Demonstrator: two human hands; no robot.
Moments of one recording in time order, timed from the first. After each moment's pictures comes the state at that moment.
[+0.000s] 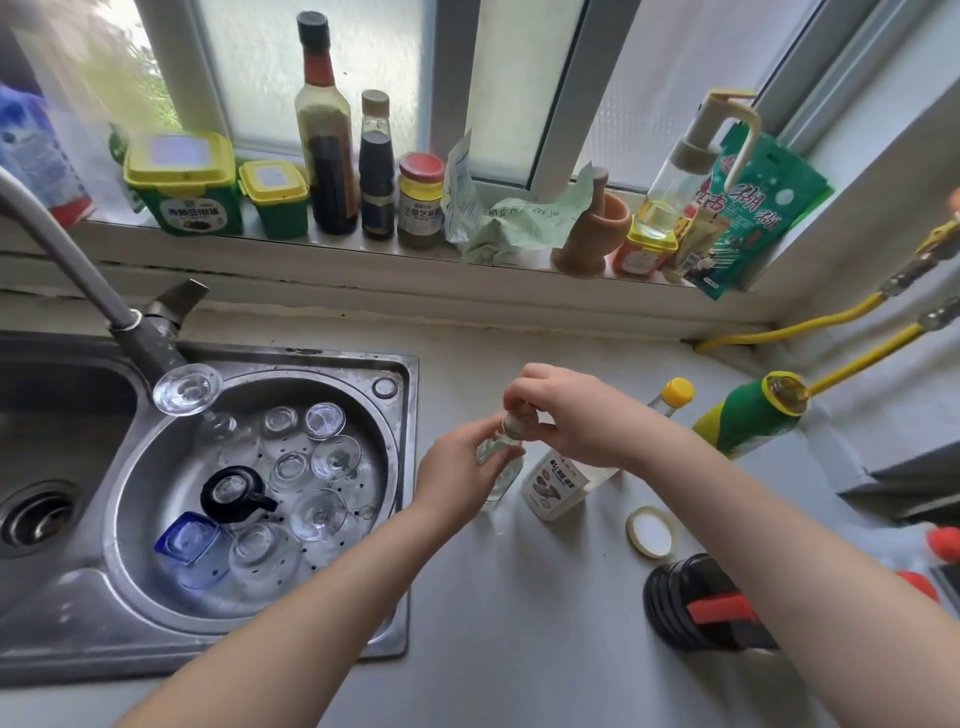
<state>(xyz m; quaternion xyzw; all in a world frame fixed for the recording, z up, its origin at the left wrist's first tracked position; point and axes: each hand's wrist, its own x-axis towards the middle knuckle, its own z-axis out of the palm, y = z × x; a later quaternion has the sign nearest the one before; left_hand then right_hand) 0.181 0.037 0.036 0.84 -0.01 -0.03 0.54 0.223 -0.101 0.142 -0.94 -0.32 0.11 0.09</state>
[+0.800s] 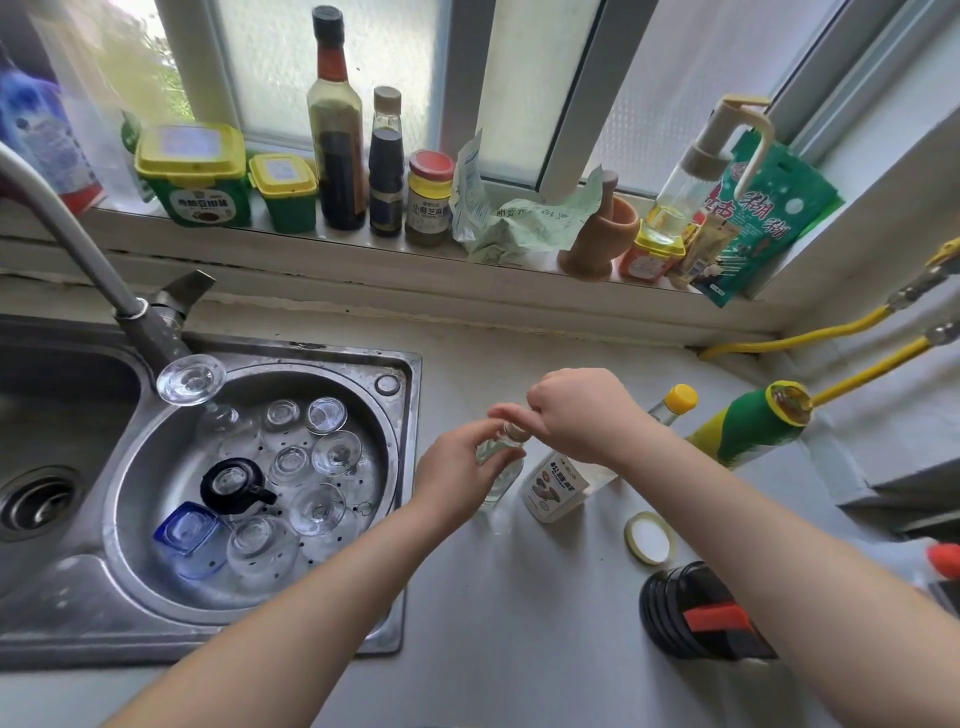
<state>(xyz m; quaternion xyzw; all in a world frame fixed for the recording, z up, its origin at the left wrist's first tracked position) 0.181 0.038 0.037 0.85 -0.01 -0.04 0.53 0.227 -0.092 0.136 -0.96 -0.26 0.04 -0.10</state>
